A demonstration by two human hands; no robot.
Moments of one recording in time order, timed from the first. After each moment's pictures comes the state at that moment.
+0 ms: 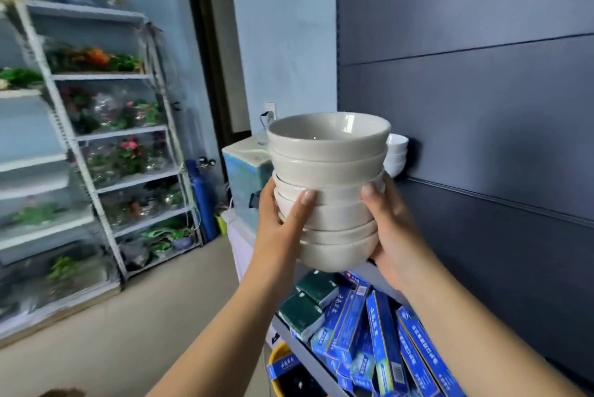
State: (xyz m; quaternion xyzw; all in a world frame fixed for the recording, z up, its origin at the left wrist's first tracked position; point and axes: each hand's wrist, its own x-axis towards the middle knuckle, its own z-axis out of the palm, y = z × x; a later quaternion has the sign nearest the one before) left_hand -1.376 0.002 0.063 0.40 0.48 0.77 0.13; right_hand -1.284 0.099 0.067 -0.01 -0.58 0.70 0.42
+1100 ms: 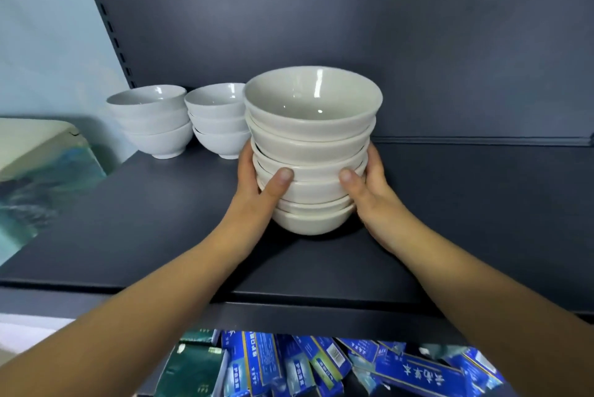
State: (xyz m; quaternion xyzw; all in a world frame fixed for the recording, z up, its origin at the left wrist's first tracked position) left_hand -1.462 0.225 0.012 0.62 0.37 0.56 0.41; right_hand -1.291 0.227 0.020 -0.33 -0.63 0.48 0.51
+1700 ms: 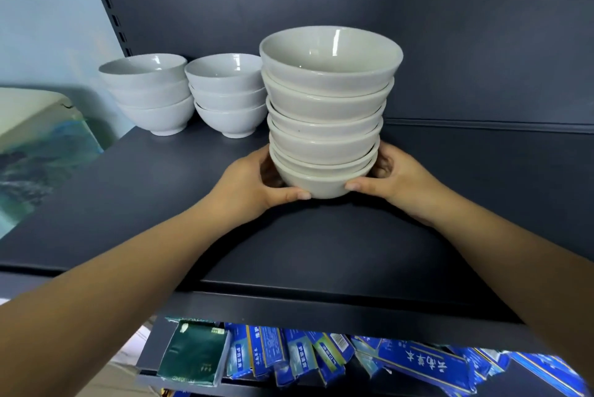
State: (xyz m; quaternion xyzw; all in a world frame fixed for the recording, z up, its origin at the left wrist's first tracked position) left_hand -1.486 0.243 0.015 0.69 0.50 0.38 0.35; right_hand -1.267 0.260 0.013 -0.39 -0.68 0.48 0.40
